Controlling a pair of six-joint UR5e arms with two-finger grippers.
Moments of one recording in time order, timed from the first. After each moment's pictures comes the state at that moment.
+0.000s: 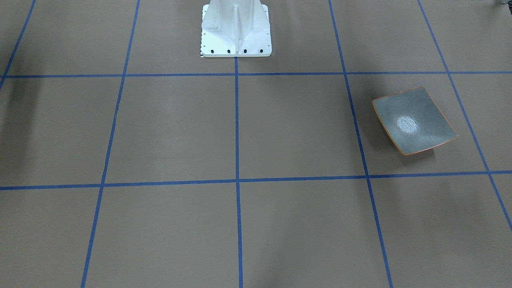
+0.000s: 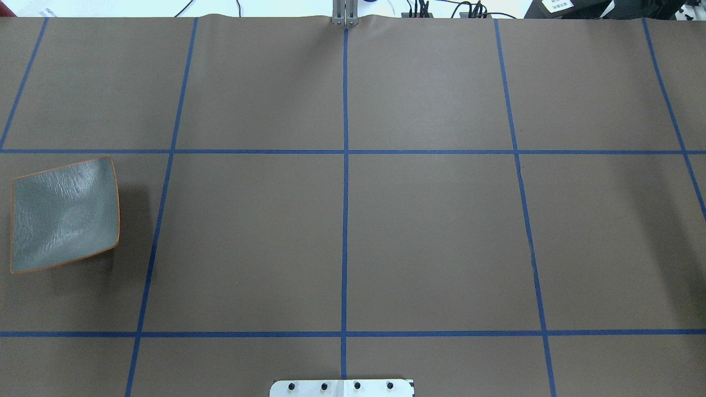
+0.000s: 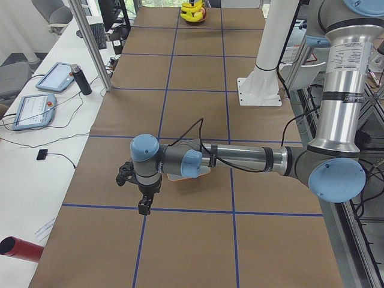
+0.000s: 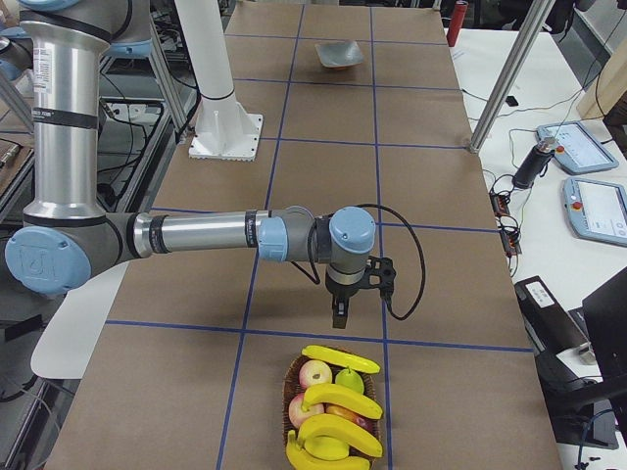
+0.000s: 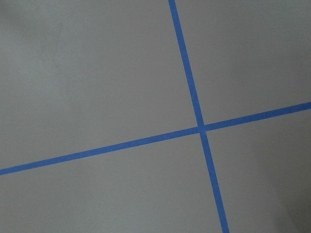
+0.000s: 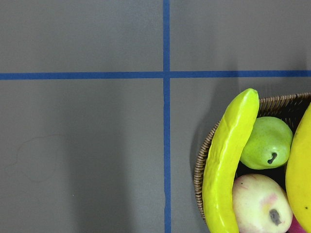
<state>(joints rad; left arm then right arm) -1.53 -1.63 -1.56 -1.66 -2.22 0.10 1.53 -1.67 1.76 -1.65 2.33 0.06</state>
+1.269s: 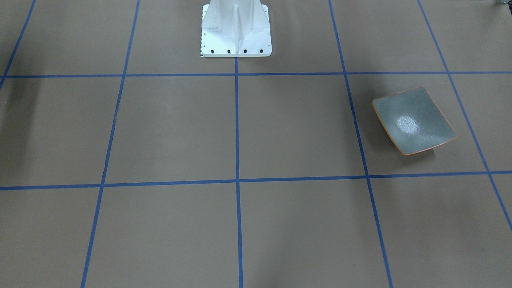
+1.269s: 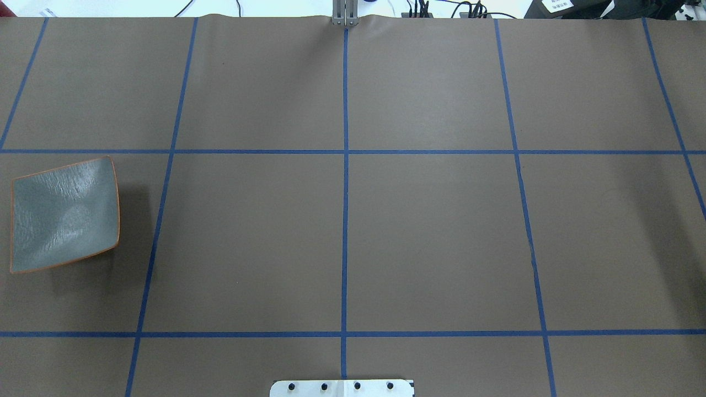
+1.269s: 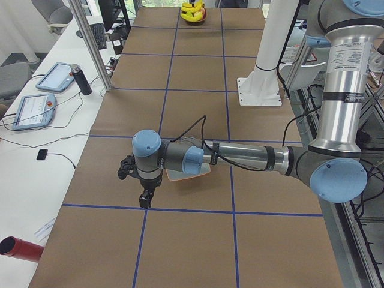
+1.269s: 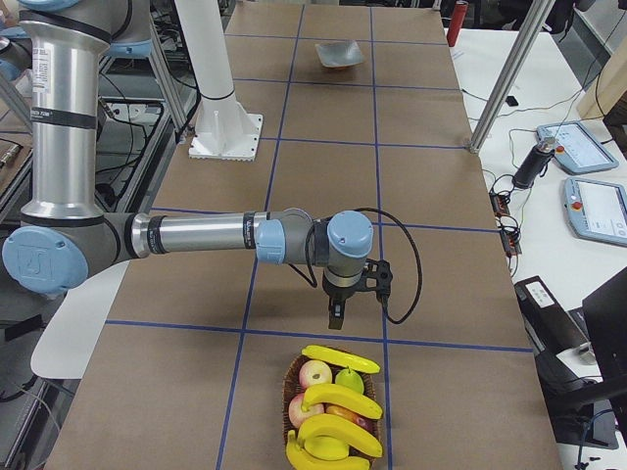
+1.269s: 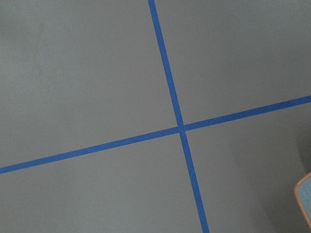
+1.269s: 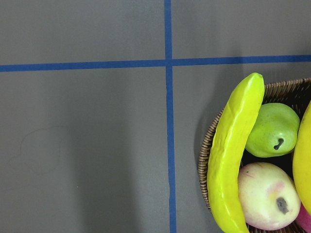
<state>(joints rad) -1.51 -1.63 -1.59 -1.66 -2.26 0.10 1.54 -1.66 1.74 -1.66 2.33 0.03</state>
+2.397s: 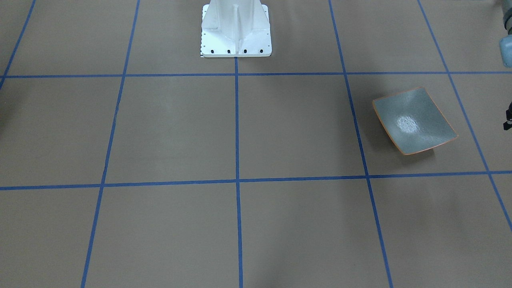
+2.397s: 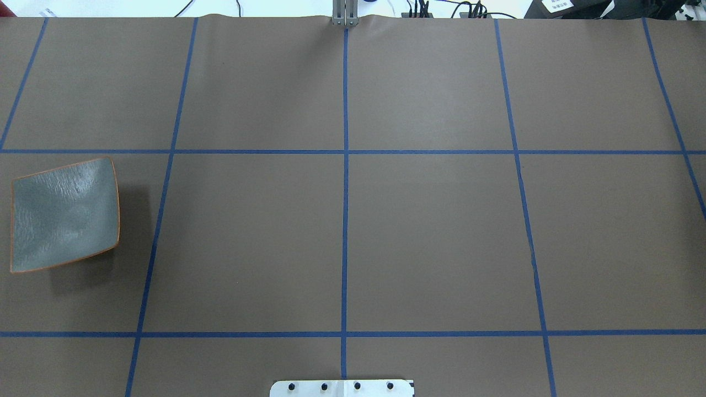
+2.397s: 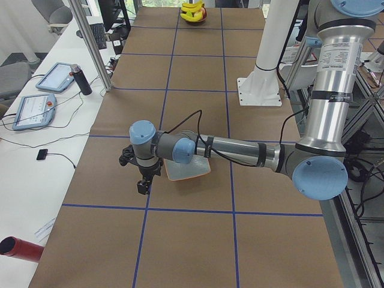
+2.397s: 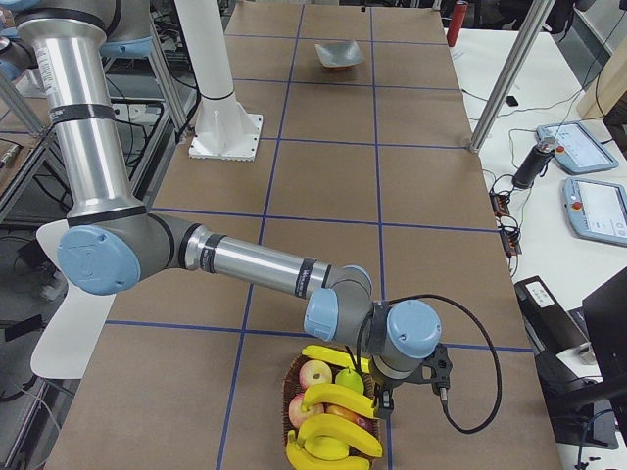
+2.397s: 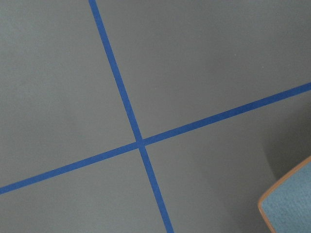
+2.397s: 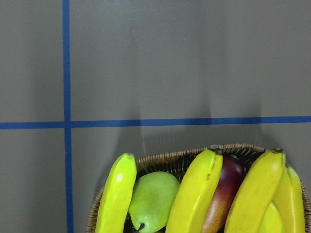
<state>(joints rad) -1.41 -1.67 -1.58 -1.66 -2.25 0.09 1.73 -1.36 1.13 -1.49 2.28 -0.09</state>
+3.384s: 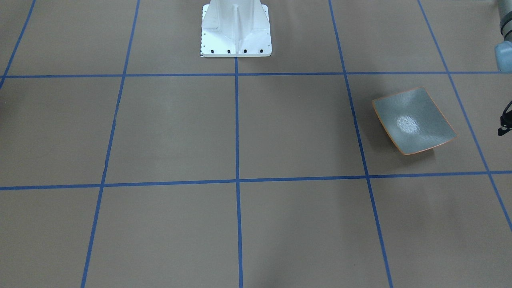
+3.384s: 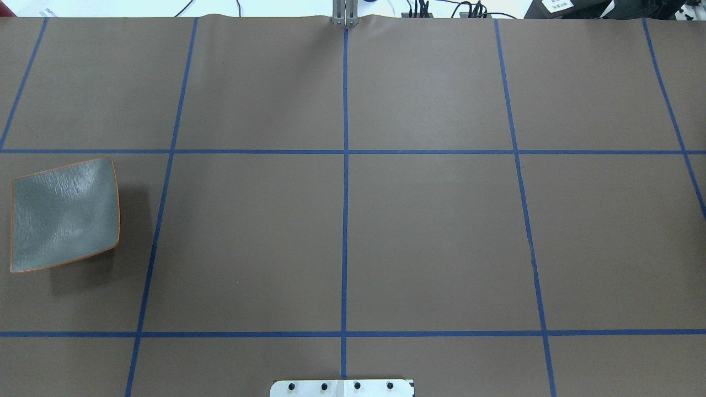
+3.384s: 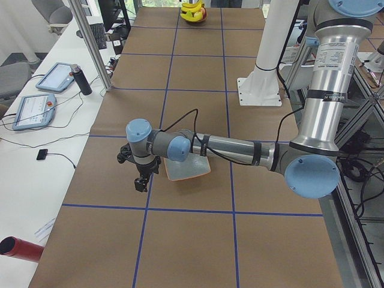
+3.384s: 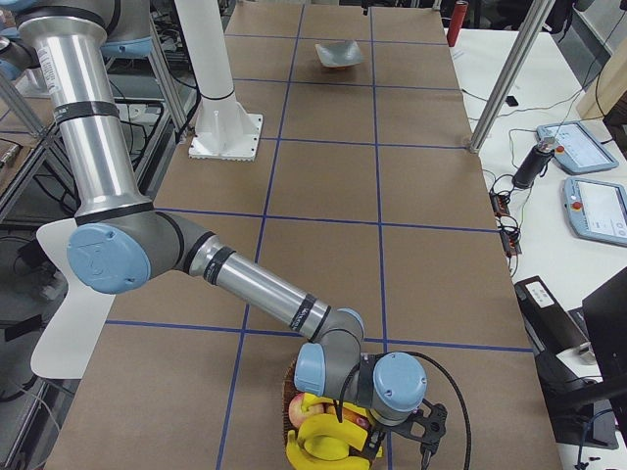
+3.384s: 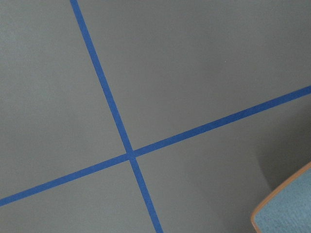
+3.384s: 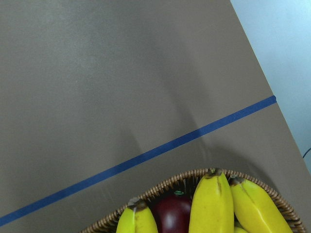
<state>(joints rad) -1.39 -1.71 -1.55 -1.66 -2.25 0.10 1.74 -1.29 0.85 -1.21 2.23 0.26</state>
